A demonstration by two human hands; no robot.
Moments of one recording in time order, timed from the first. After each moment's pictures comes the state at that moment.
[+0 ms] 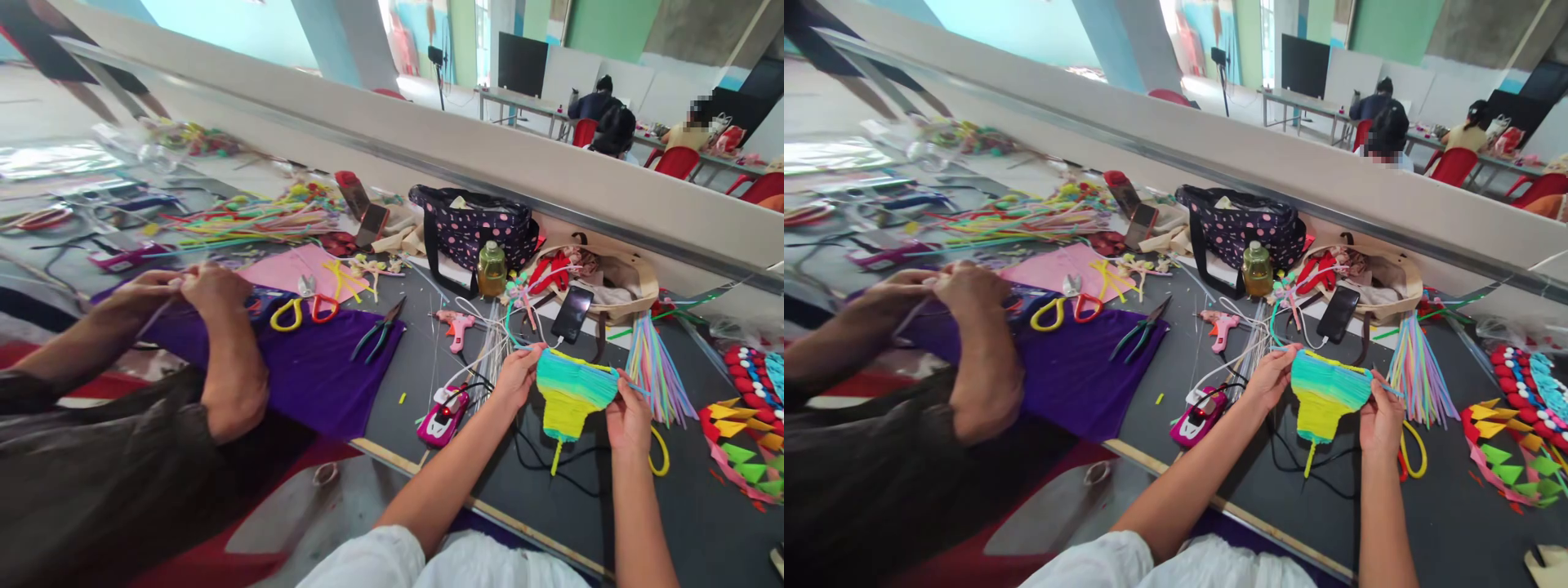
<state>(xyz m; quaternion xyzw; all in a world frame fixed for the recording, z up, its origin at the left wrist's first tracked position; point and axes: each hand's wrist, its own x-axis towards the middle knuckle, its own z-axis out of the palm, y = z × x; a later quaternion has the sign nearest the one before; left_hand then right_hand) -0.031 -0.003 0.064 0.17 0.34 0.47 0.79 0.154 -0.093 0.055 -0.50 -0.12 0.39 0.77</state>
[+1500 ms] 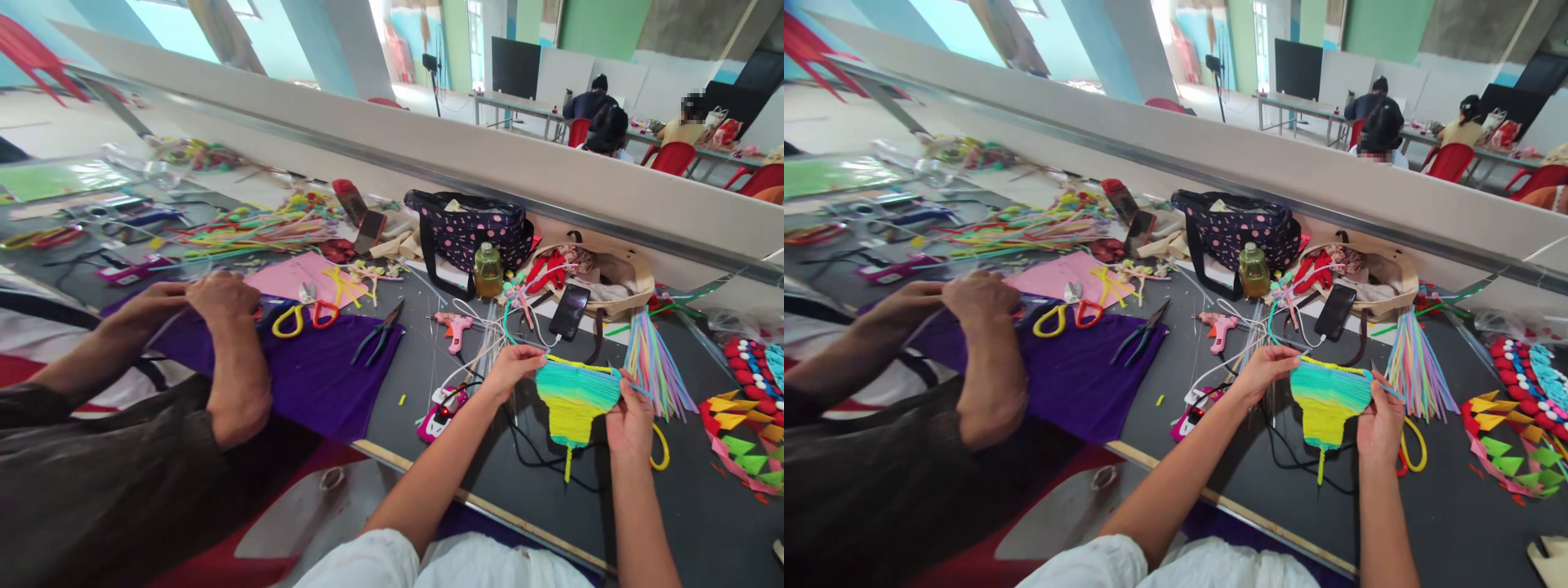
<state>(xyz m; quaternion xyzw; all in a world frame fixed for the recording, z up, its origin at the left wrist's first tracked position) -0.049 0.000 0.079 0.40 0.37 0.39 0.75 0.142 -0.106 0.072 -0.48 -0.11 0.37 0.79</state>
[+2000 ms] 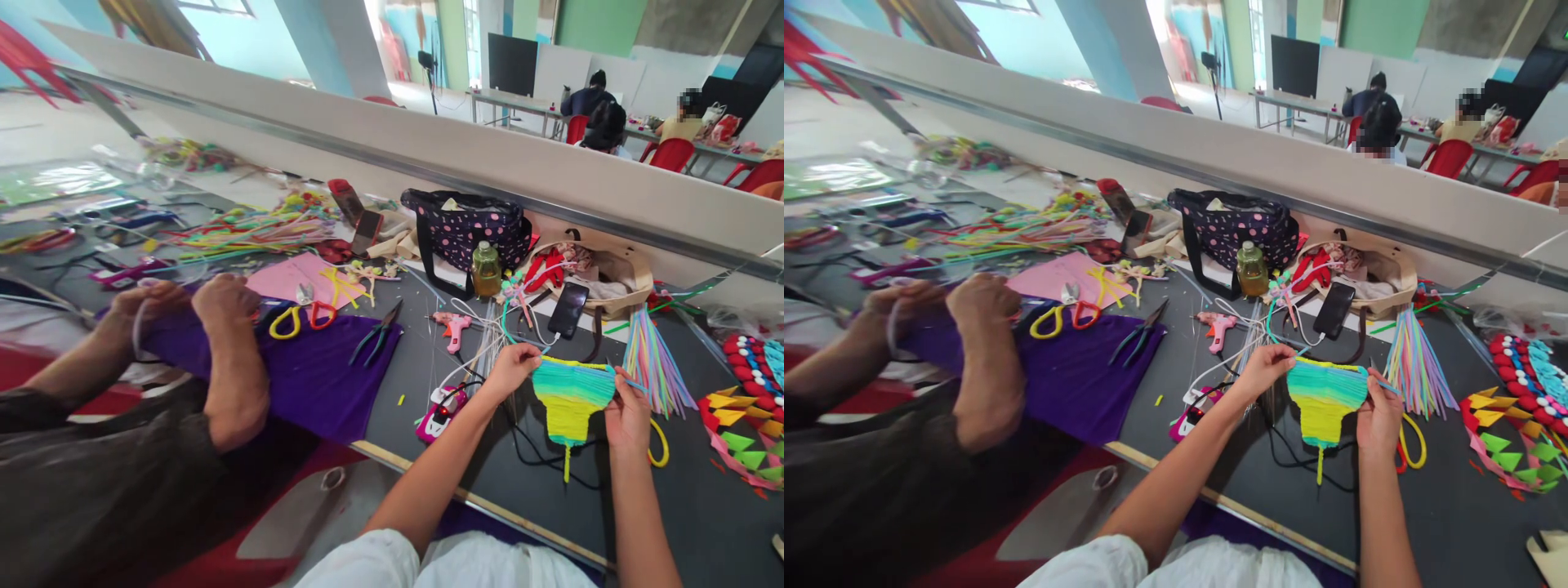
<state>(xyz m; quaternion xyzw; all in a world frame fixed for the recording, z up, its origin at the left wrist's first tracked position) -0.048 0.005 0.069 0.55 0.38 0.39 0.63 0.147 -0.102 0.066 -0.49 -0.10 0.39 0.78</state>
